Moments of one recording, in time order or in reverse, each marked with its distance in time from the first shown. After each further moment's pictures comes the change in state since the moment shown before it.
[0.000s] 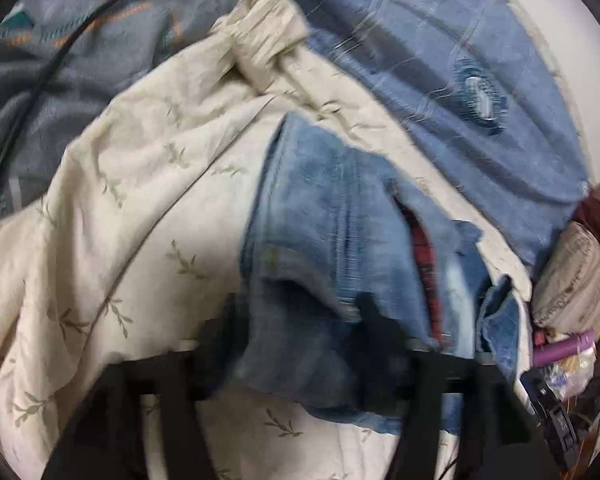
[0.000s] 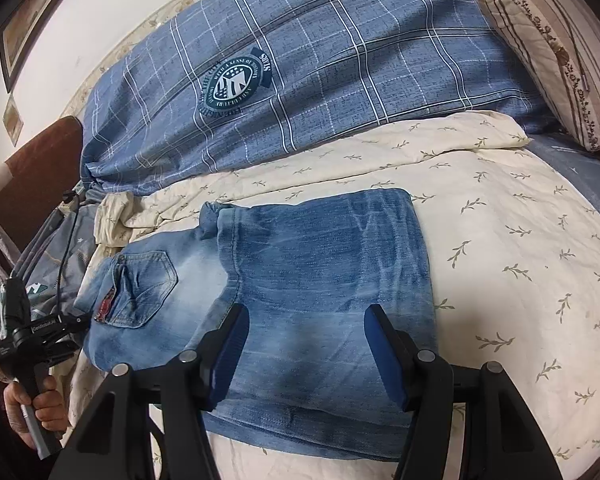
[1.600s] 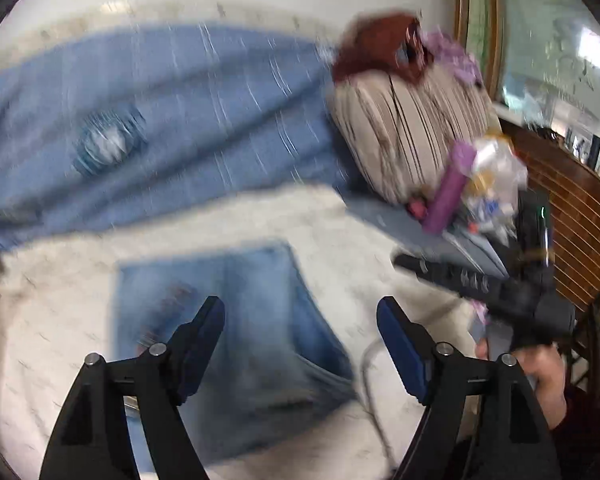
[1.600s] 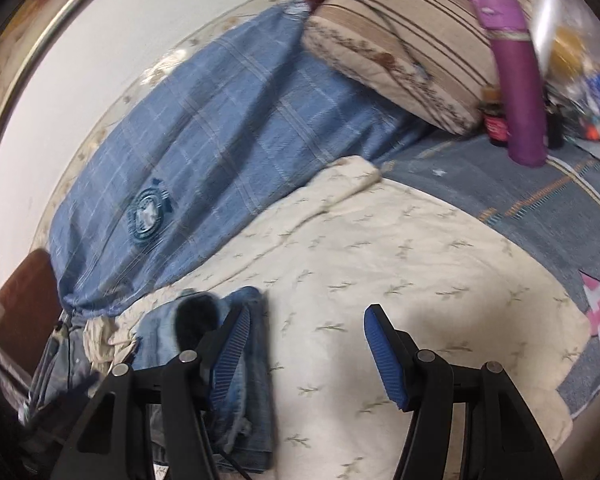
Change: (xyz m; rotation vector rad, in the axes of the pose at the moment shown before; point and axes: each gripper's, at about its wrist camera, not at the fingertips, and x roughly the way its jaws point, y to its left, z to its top) left arm -0.063 -0.288 -0.136 0.885 -0.216 -0.296; right arm -0.091 -0.132 0.009 0.321 -0.237 -0.059
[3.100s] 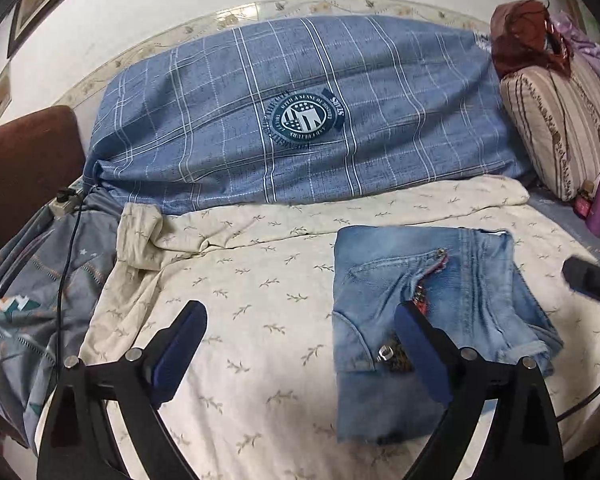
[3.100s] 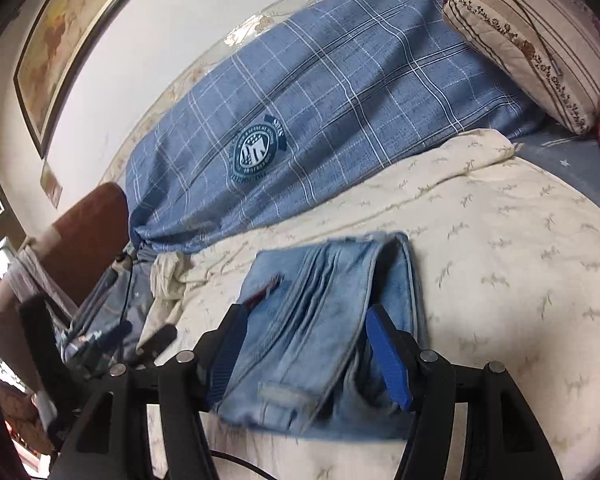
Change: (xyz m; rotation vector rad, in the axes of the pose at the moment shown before) left arm -0.016 0.066 -0.042 -0.096 0.038 0.567; right arm 0.008 0.095 -0.046 -0.164 0.118 0.250
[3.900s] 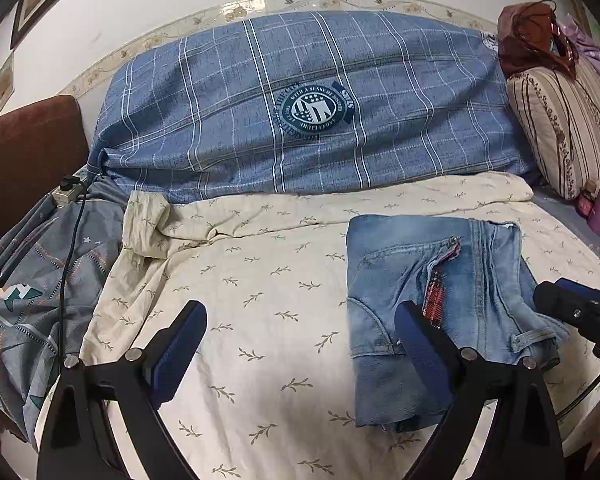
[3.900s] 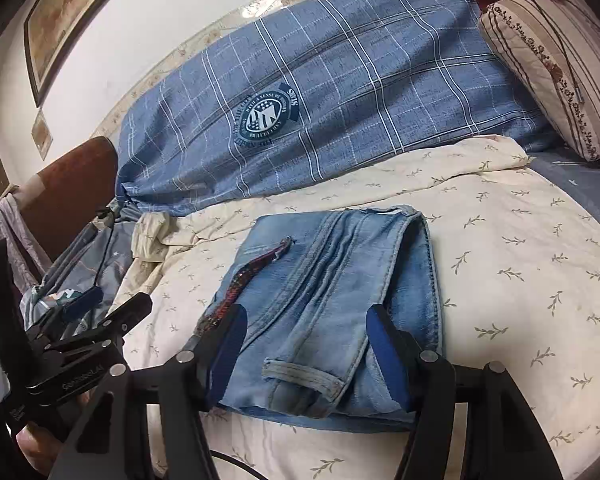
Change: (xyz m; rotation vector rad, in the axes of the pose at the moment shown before) left arm 0.005 0.015 -0.007 -0.004 0.028 0.006; right arm 0.026 0.031 -0.016 -0.131 0.058 -0.092
